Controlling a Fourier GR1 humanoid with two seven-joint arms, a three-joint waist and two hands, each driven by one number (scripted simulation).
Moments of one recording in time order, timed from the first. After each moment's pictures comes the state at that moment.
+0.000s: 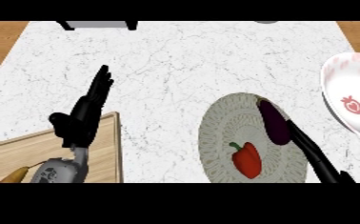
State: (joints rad) left arm -0.13 0.22 -0.20 -1.55 0.11 0.22 0.06; right arm 0.34 -0.43 0.36 -2.30 0.35 -0.16 0.10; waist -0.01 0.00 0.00
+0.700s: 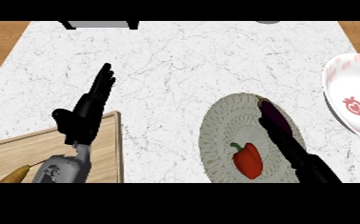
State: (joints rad) left arm -0.15 0.19 -0.18 -1.53 0.08 0.19 0.07; right arm 0.17 -0.43 0.41 -2.25 0.39 0.08 0.57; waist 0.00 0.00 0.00
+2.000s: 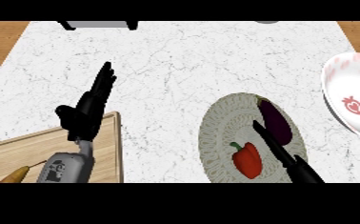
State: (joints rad) left arm -0.17 0.11 -0.09 -1.49 0.01 0.12 0.05; right arm 0.29 -0.26 0.30 -2.09 0.28 0.20 0.29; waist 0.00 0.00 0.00
